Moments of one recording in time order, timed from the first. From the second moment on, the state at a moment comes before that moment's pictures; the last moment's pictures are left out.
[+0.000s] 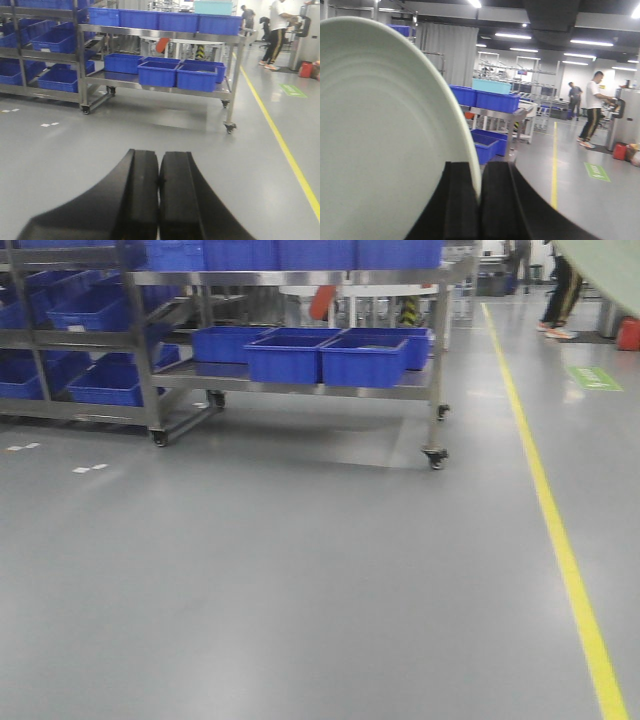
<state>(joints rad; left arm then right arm) -0.10 0.00 0.01 0.04 0.06 -0.11 0.09 0.05 -0.36 -0.12 0.09 0.02</state>
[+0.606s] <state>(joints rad) -0.10 0.00 0.01 0.04 0.06 -0.11 0.09 0.05 -0.36 -0.12 0.09 0.02</state>
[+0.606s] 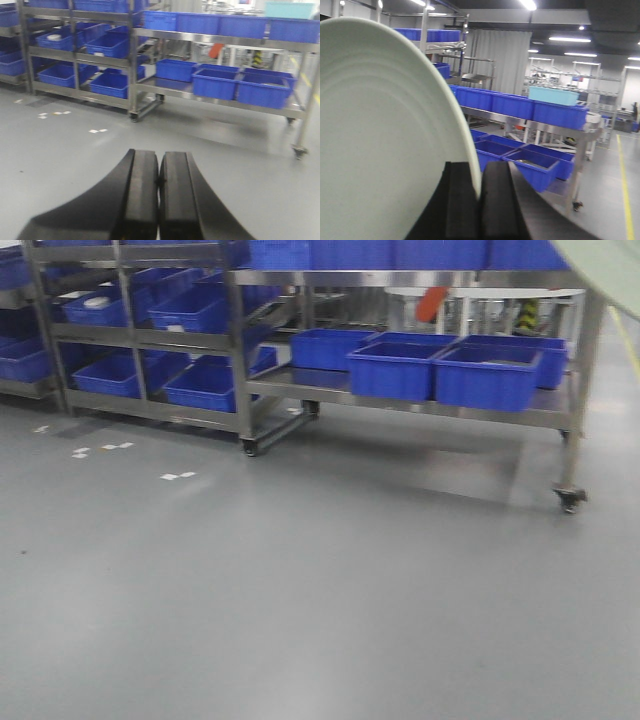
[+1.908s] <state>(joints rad) -0.10 0.00 0.01 0.04 0.06 -0.11 0.09 0.05 -0.36 -0.12 0.09 0.02</state>
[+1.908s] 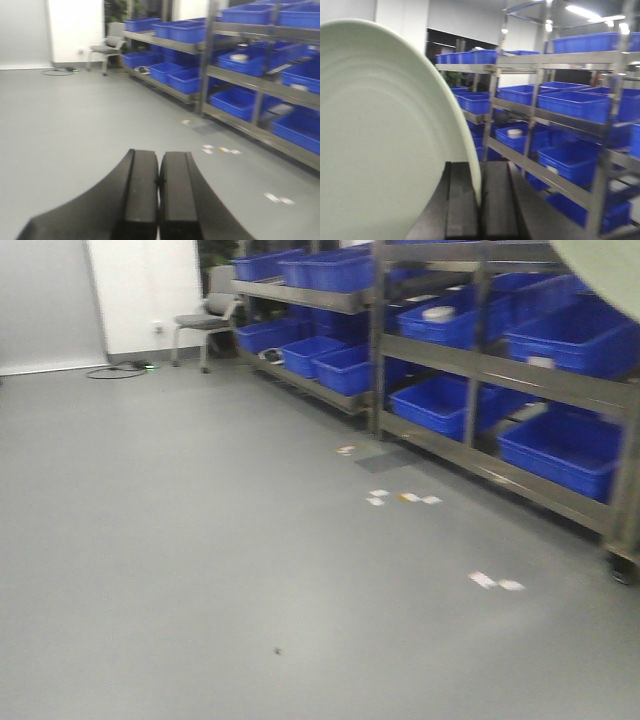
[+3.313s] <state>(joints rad) -0.10 0.00 0.01 0.04 0.06 -0.11 0.09 0.05 -0.36 -0.12 0.09 0.02</state>
